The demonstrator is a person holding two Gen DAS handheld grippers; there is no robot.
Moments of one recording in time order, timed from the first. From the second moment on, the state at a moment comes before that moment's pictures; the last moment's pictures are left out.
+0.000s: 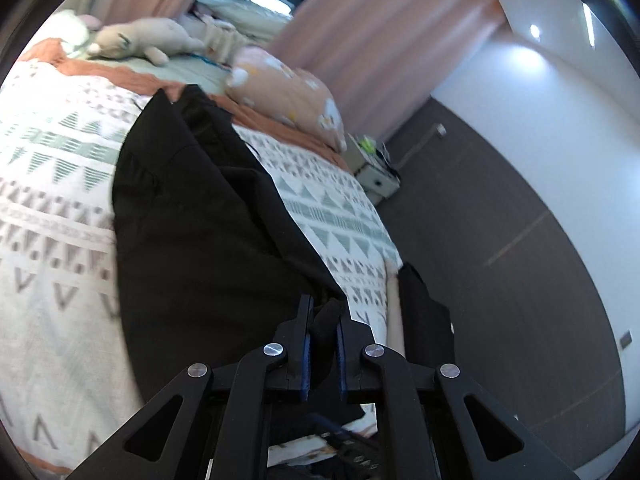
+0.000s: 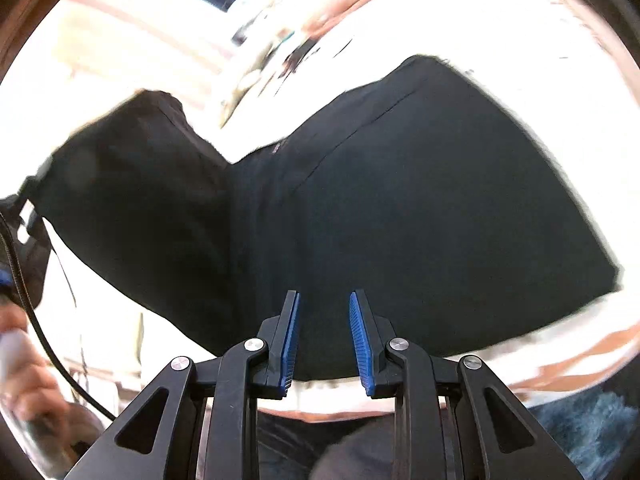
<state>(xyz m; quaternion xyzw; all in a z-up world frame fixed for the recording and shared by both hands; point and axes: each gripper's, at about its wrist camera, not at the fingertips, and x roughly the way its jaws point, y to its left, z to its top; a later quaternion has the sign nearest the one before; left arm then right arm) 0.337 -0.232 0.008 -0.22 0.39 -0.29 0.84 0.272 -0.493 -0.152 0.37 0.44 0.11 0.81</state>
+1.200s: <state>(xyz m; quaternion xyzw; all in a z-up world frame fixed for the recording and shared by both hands) 0.306 -0.138 -0.079 -0.23 0.47 -0.14 0.84 0.302 -0.511 -0.172 0.39 0.44 0.05 0.81</state>
